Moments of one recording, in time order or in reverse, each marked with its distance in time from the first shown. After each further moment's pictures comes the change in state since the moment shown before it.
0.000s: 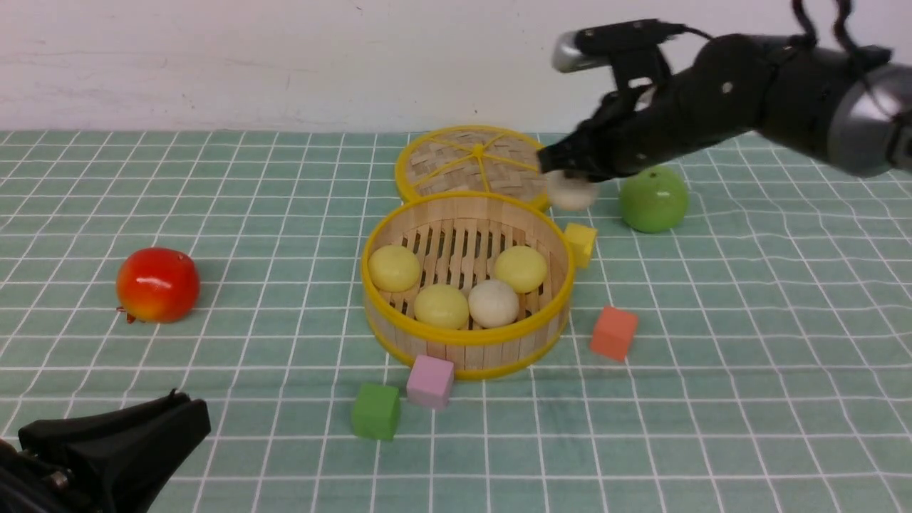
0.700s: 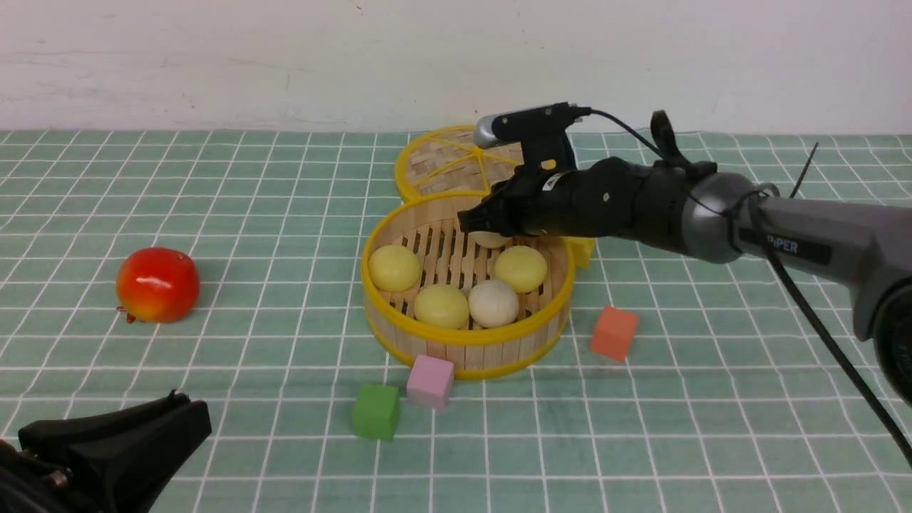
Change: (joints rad) right arm 0.068 0.218 0.000 0.196 -0.341 -0.146; left arm 0.000 0.000 0.000 0.000 0.004 0.000
